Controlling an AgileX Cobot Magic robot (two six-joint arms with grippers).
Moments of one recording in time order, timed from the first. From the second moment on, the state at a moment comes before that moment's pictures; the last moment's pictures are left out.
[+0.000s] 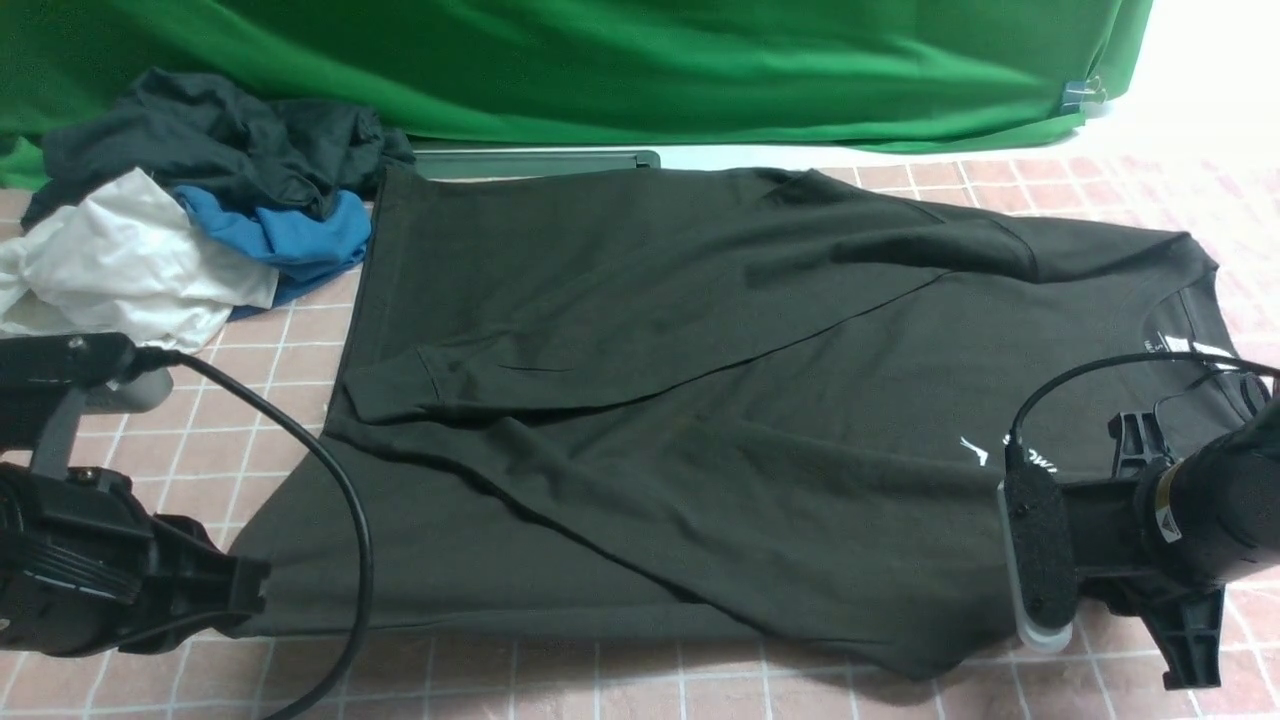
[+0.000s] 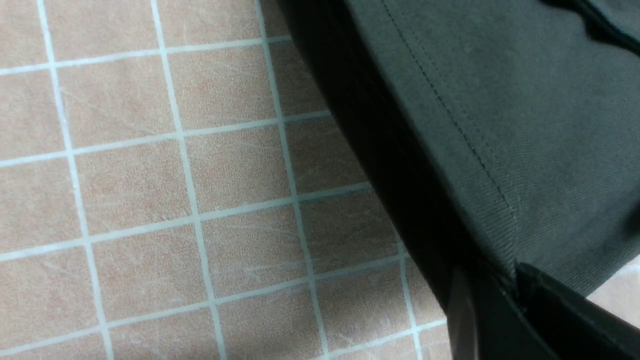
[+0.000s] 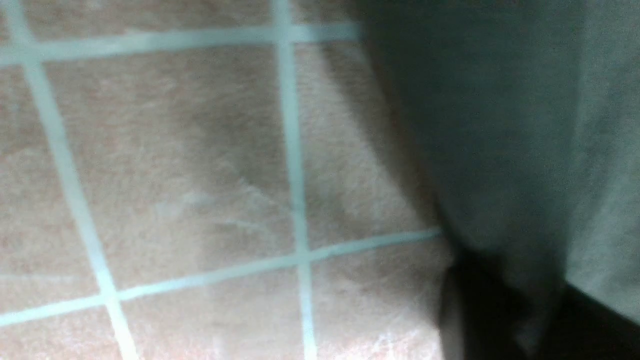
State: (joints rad) right arm 0.33 1.58 -0.66 -0.44 0.49 -0.85; left arm 0.03 1.00 -0.63 -0.32 0.88 0.28
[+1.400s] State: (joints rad) right arm 0.18 1.53 -0.97 -0.27 0.67 -0.19; left arm 0.03 1.47 -1.01 -0.35 0.71 0.23
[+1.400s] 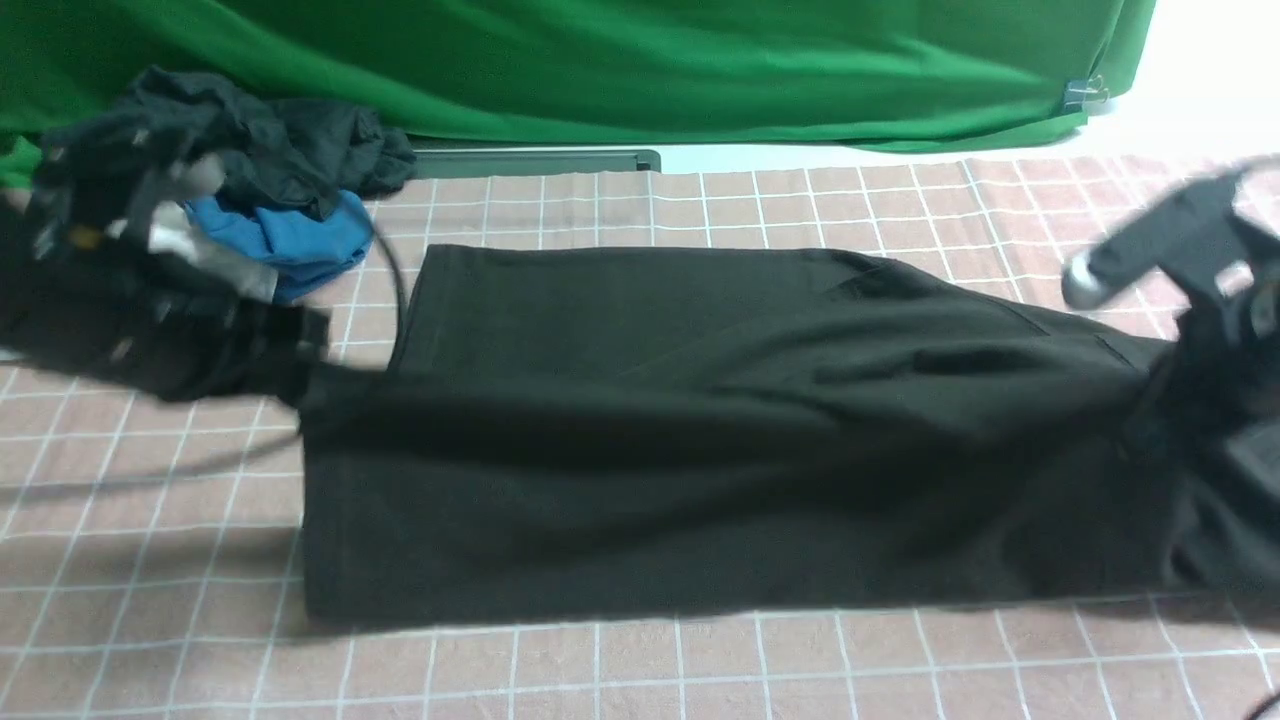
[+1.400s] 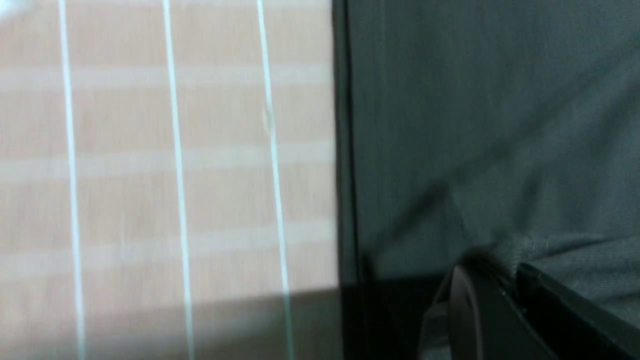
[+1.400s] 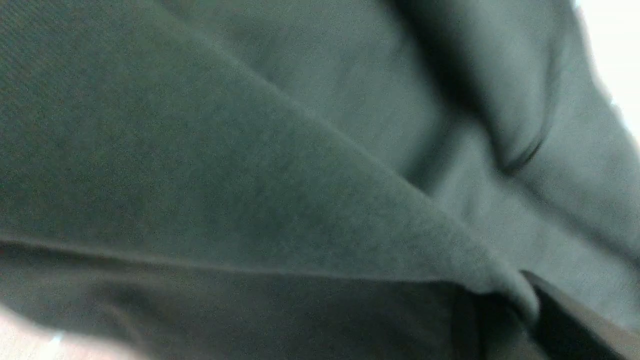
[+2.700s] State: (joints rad) right arm 0.20 1.88 -1.38 -0.13 0.48 -0.15; left arm 0.04 2.17 -1.79 -0.25 0.65 0.31
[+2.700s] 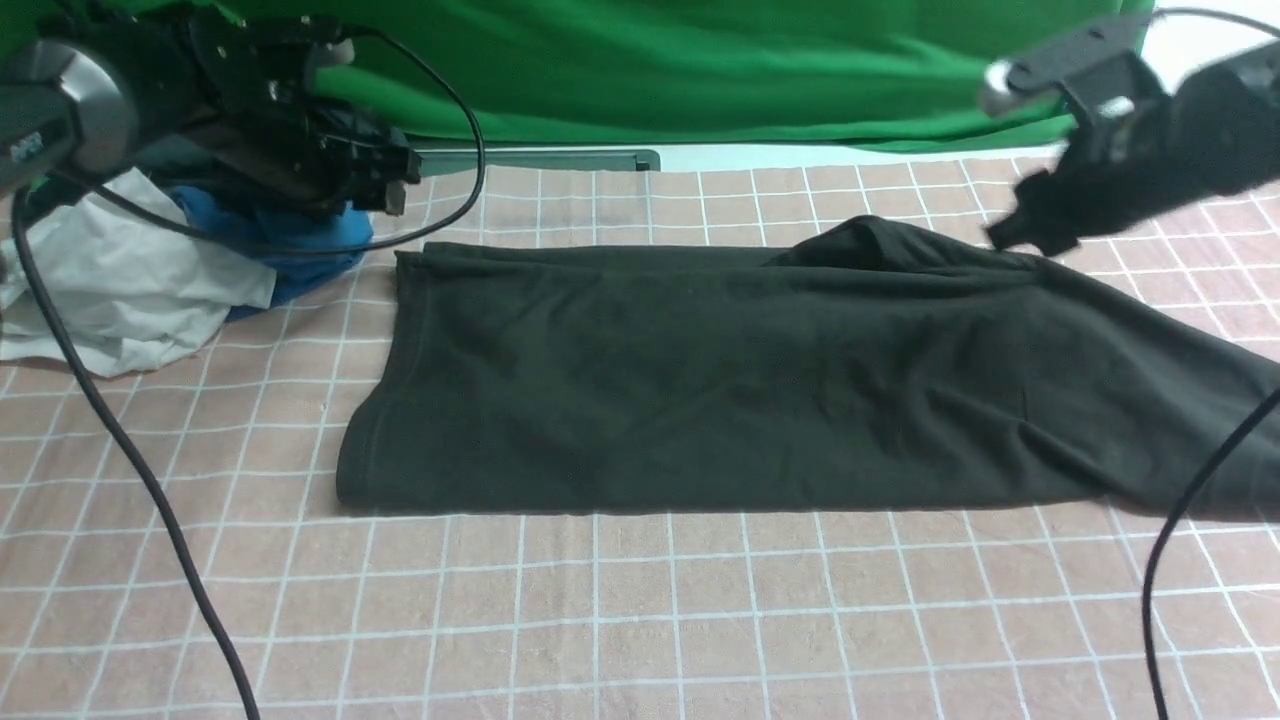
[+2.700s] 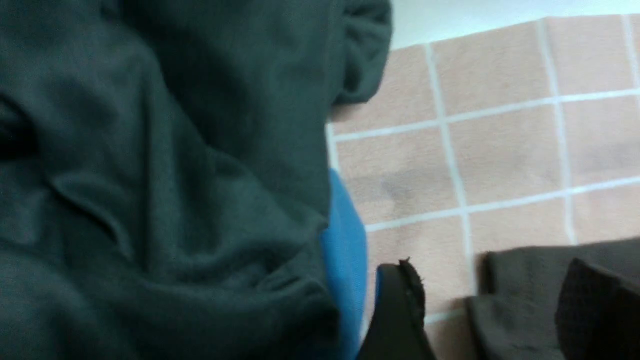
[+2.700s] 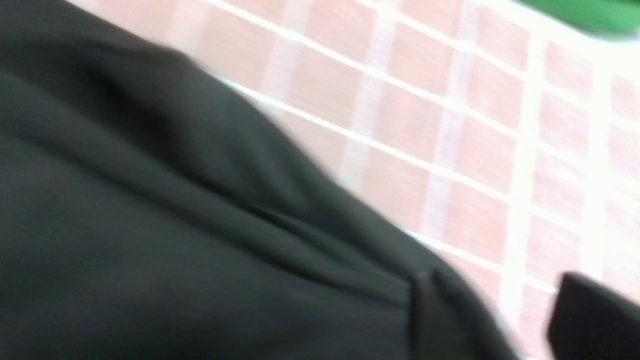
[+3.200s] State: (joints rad) right arm 0.20 2.29 -1.81 0.21 0.62 -0.35; left arm -0.18 1.70 -1.50 -0.40 0.73 0.51
